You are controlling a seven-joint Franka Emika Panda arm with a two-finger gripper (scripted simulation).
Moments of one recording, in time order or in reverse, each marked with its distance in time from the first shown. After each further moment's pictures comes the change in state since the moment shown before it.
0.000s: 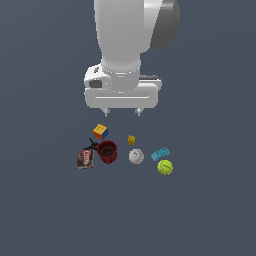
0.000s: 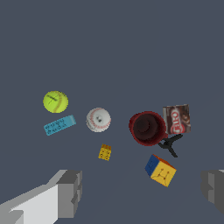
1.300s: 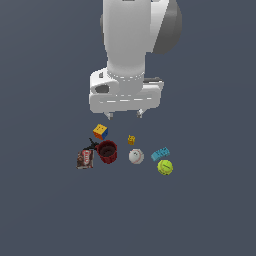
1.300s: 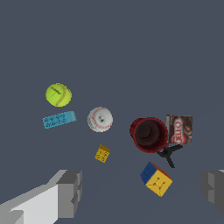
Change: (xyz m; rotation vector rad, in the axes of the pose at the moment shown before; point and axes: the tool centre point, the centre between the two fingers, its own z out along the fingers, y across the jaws) arm 0.003 -0.008 0.009 -0.019 0.010 -0.134
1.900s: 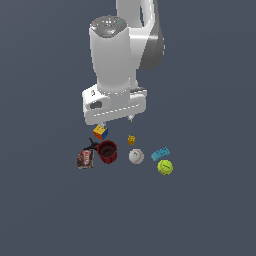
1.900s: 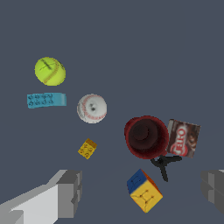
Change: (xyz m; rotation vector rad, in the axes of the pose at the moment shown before) arm -0.016 0.027 0.049 0.017 0.002 -0.189
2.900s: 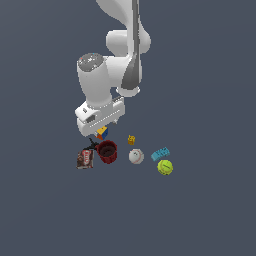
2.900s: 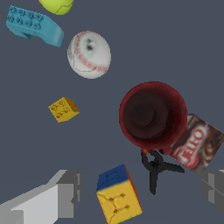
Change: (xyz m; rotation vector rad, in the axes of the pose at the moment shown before) arm -0.060 0.038 0.087 0.016 0.011 -0.357
